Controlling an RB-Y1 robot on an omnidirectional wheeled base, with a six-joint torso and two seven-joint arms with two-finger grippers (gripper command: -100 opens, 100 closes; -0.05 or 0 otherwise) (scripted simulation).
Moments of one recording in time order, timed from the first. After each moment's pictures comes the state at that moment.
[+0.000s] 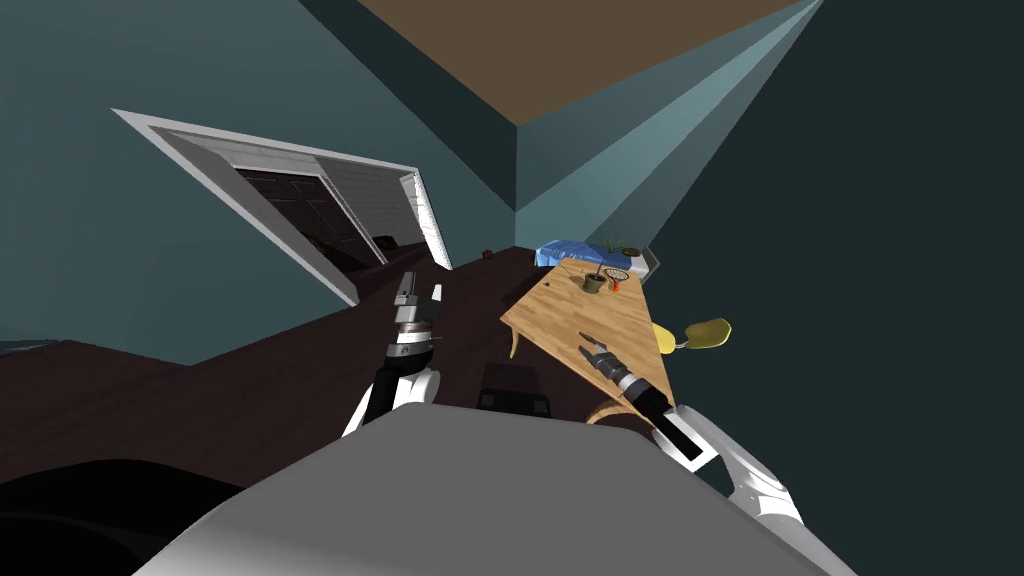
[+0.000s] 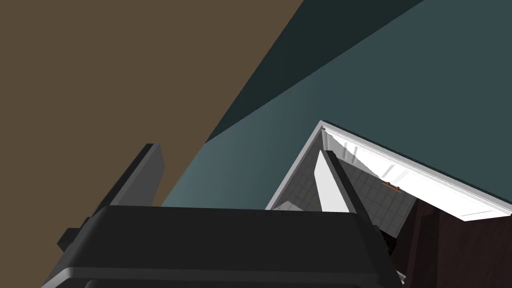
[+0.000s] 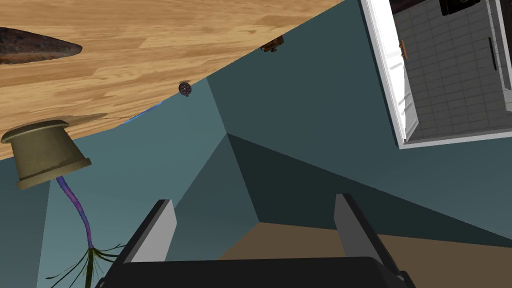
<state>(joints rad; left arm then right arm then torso) 0.55 0.01 -0.02 -2.36 -0.01 -0.38 0.15 0.44 -0.73 0.09 -1.62 0.53 -0.43 0.18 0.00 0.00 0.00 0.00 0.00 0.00</state>
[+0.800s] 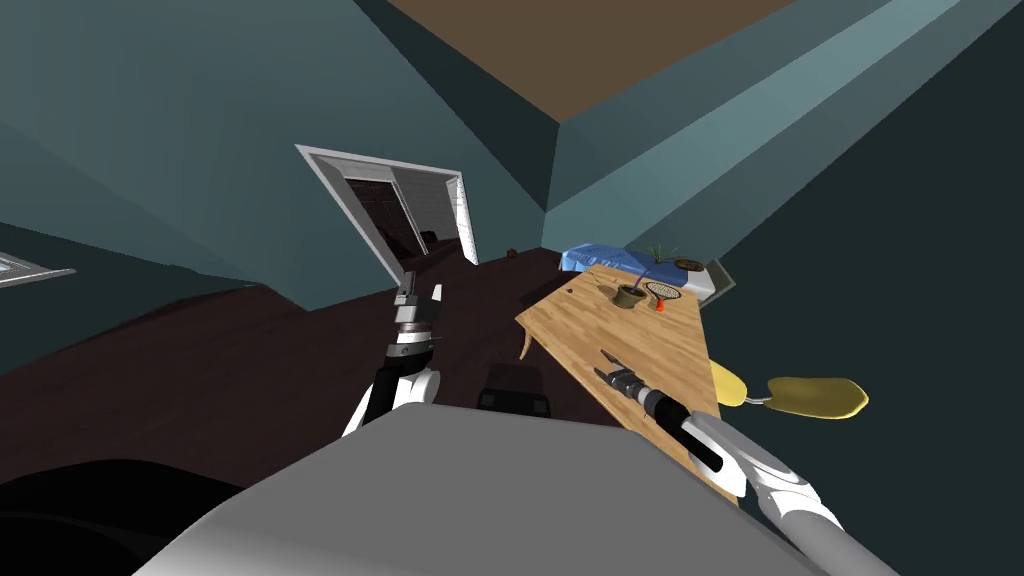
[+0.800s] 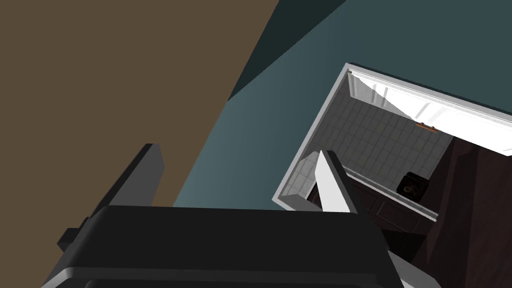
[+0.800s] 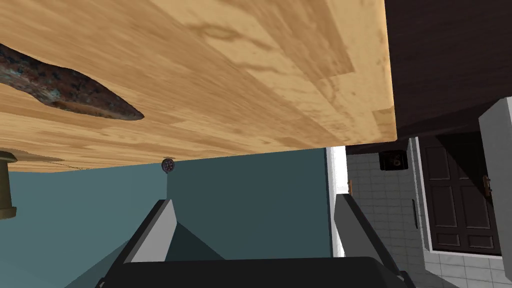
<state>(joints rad) 0.55 0.01 -0.02 -2.36 -0.01 -0.38 0.15 0.37 -0.87 0.18 -1.35 0.73 -0.40 0.19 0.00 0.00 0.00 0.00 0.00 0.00</state>
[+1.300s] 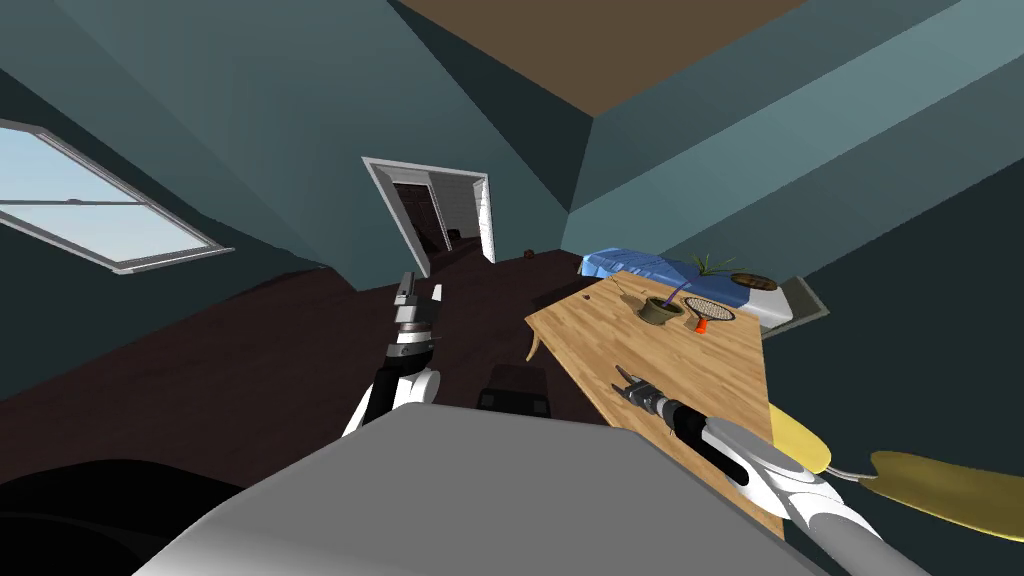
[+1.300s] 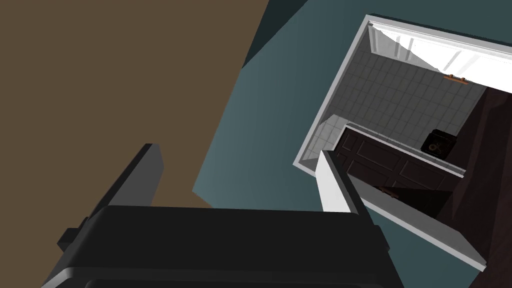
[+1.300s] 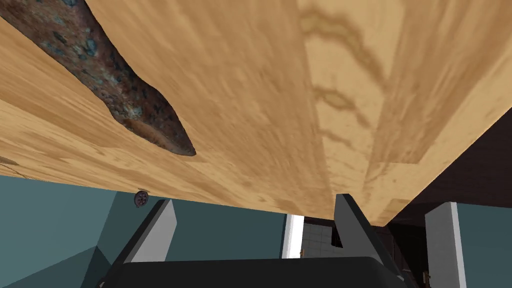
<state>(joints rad) 0.55 0.01 -0.02 -2.36 -0.01 -0.38 0.15 0.32 -0.95 0.26 -1.17 0.86 -0.37 0.20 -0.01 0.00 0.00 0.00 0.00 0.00</state>
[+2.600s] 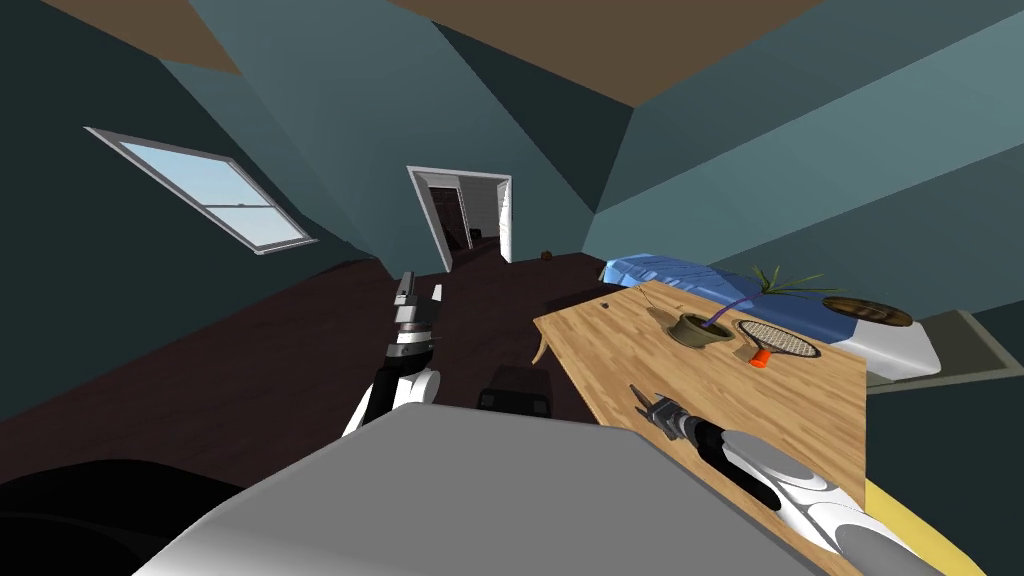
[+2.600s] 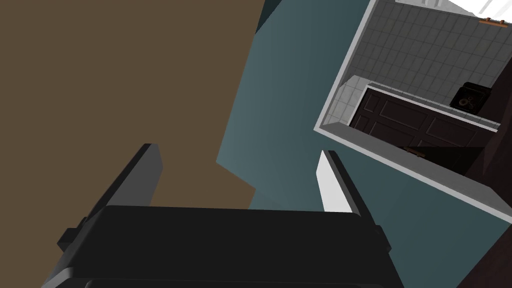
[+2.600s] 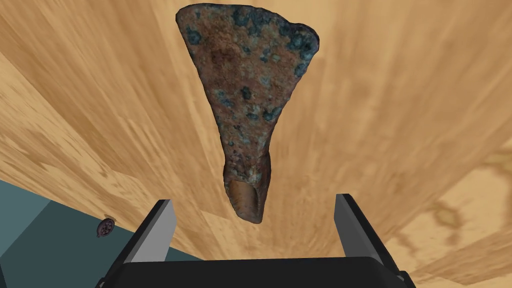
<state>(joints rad) 0.55 0.01 -0.02 -2.36 -0.01 -0.38 0.15 0.28 -1.00 0.35 -0.98 1.00 -0.32 0.22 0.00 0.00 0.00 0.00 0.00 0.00</state>
